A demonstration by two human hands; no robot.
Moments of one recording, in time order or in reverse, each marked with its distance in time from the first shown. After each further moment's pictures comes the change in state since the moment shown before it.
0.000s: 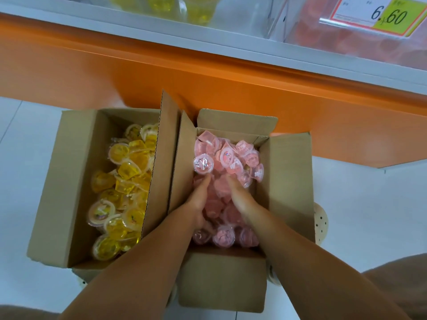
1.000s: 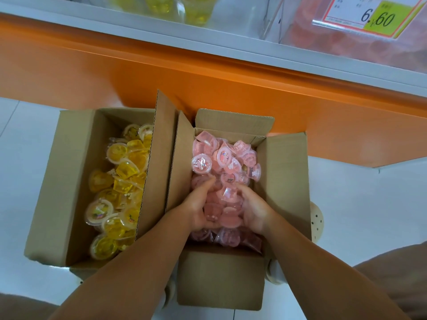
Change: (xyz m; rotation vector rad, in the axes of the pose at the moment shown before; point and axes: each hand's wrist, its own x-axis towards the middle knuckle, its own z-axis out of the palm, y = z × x) left_hand -0.016 -0.002 0.000 -0.027 -0.148 0.052; right_hand -0.006 0.029 -0.032 0.508 -0.288 0.120
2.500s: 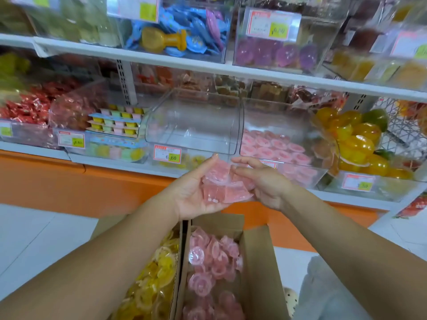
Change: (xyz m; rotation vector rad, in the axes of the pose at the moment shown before) left_hand -0.295 0.113 0.066 0.069 -0.509 0.591; right_hand -0.289 -0.174 0.123 -0.377 -0.045 -0.864
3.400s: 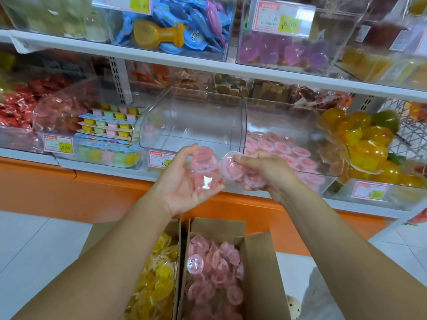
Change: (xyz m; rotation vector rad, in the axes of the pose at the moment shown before) left_hand 0.017 0.034 -0.015 -0.176 -0.011 0.076; right_hand 0.029 -0.024 -0.007 -0.131 0.199 -0.064
